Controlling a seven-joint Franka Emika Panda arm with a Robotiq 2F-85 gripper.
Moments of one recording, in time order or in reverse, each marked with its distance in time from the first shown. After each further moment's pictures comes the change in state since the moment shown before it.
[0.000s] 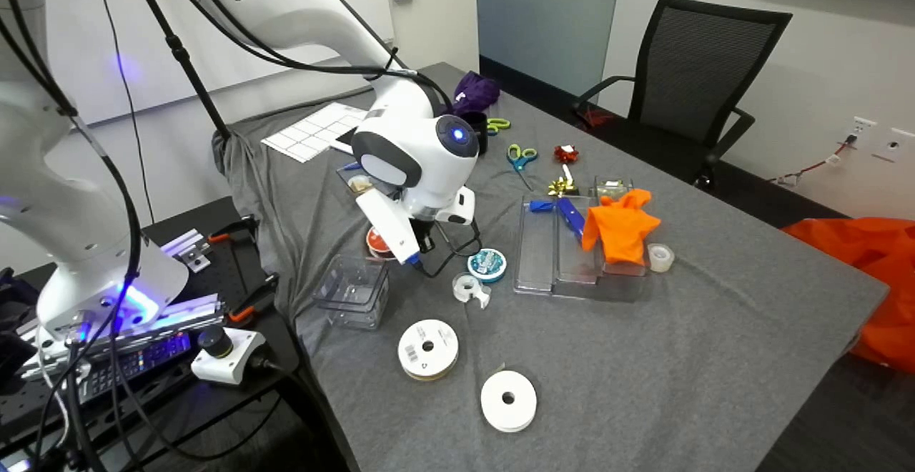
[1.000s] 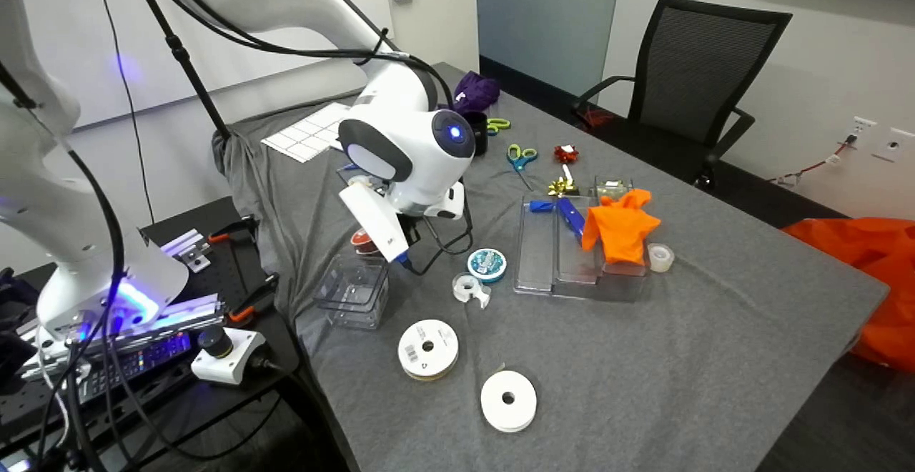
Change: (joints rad) arm -0.055 -0.091 0.006 -0.040 0.000 -0.157 -0.091
